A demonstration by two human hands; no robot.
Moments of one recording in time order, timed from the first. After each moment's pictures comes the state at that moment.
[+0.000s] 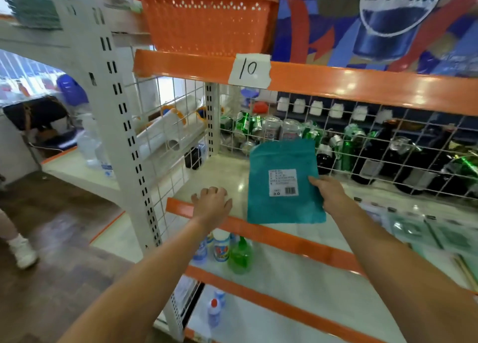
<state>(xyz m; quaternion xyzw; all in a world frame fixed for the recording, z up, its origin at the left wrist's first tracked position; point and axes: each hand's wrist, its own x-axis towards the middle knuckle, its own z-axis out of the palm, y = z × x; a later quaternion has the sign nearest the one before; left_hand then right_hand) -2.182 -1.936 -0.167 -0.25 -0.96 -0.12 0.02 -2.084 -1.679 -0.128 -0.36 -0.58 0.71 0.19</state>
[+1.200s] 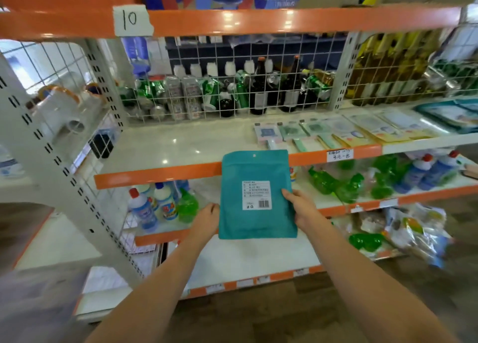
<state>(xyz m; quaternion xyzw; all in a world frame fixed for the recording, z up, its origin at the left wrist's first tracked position) -1.993 -1.954 -0.236 -0.31 -0.84 -0.37 -0.25 -1.825 -1.805 -0.221 -0.48 -0.43 0.71 0.28</state>
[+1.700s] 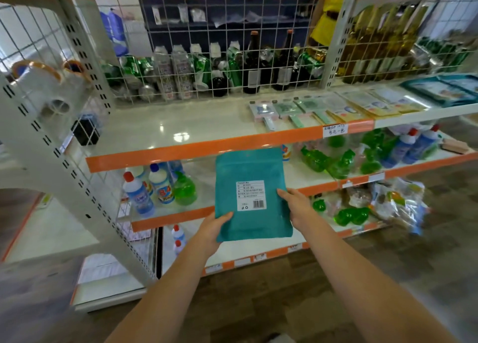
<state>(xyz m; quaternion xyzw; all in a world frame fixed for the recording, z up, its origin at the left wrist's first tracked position) -1.969 -1.995 -0.284 -0.07 -0.55 -0.61 -0.56 -1.819 -1.866 -0.246 -0.51 -0.41 0.70 0.28</state>
